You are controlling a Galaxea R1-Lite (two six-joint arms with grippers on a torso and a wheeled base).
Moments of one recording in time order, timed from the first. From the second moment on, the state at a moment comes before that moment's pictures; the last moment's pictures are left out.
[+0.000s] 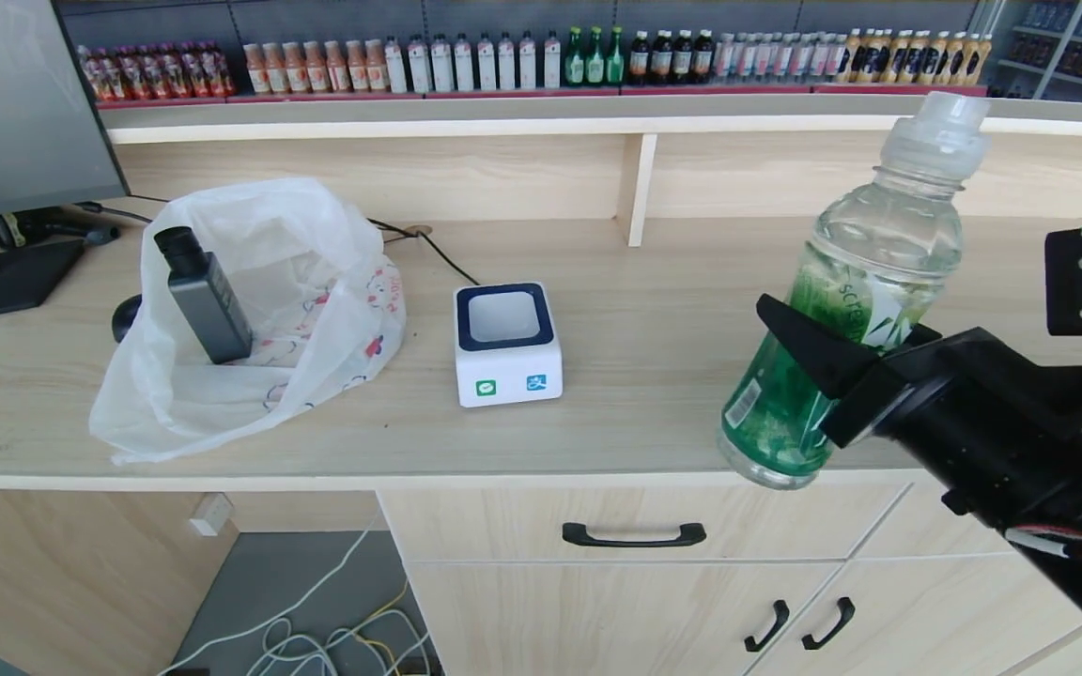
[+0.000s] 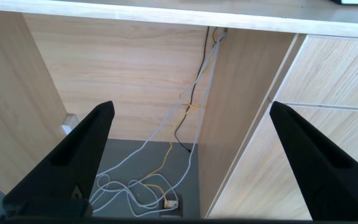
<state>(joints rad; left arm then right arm) 0.00 0.00 0.00 0.00 0.00 0.00 0.65 1.49 -0.44 -1.35 -0.16 0.01</state>
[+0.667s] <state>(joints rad) 0.00 0.00 0.00 0.00 0.00 0.00 0.68 1.40 -0.32 -1.41 0.14 0.16</state>
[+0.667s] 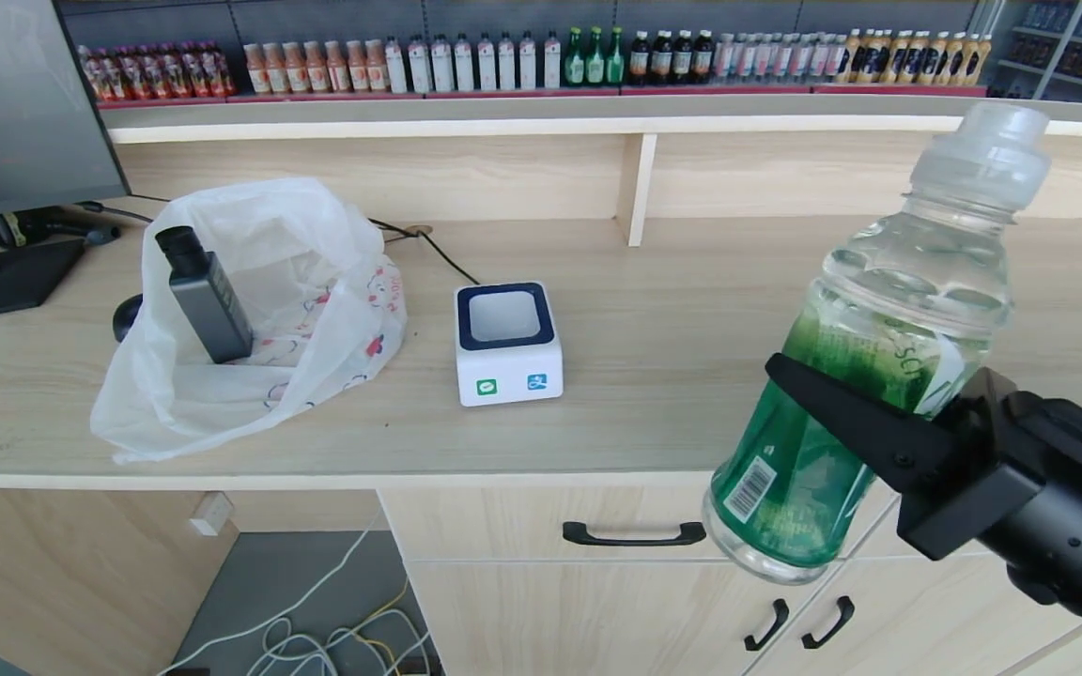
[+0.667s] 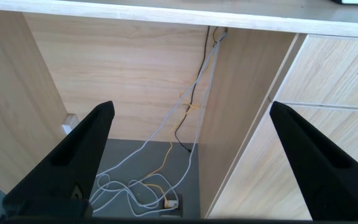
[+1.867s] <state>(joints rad) 0.00 0.00 0.00 0.00 0.00 0.00 0.70 1.52 -0.58 -1.41 0.67 0.63</state>
